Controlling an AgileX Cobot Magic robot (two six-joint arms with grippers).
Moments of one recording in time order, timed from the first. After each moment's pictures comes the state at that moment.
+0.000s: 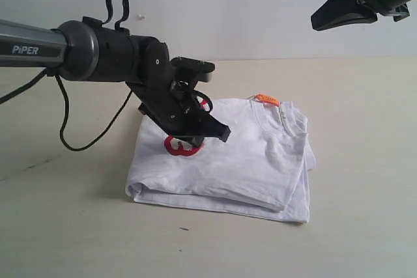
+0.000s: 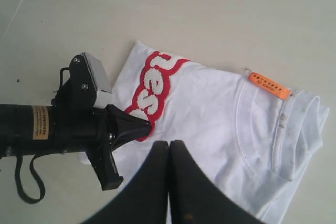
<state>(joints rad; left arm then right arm) -0.62 2.18 -1.53 -0.22 0.60 0.10 -0.17 1.74 -1.49 0.83 1.09 -0.59</state>
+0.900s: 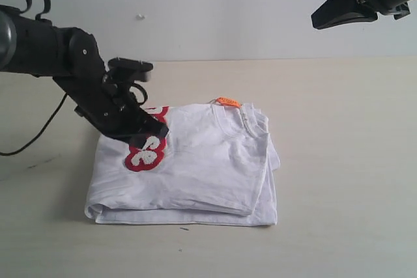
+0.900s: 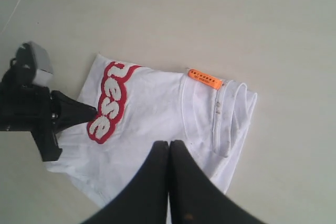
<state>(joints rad) -0.44 2.02 -1.31 -0.23 0.62 0.22 -0.17 1.74 -1.49 0.83 1.07 -0.61</state>
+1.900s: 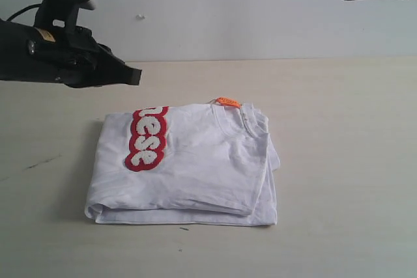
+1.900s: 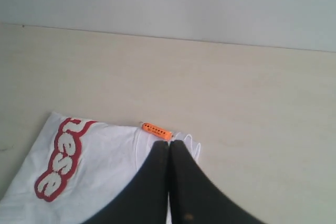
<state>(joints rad) -0.44 1.60 -0.97 -0.30 0.09 0.31 -0.17 1.55 -1.31 0.83 0.77 -0.68</state>
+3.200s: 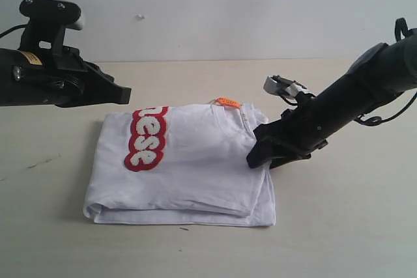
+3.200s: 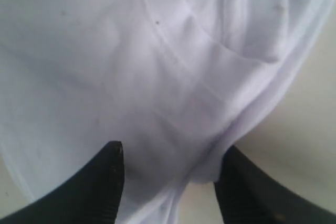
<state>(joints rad) -0.44 1.55 -0.85 -0.32 0.02 0.31 0.03 2.12 -1.20 0.94 0.82 -0.89</state>
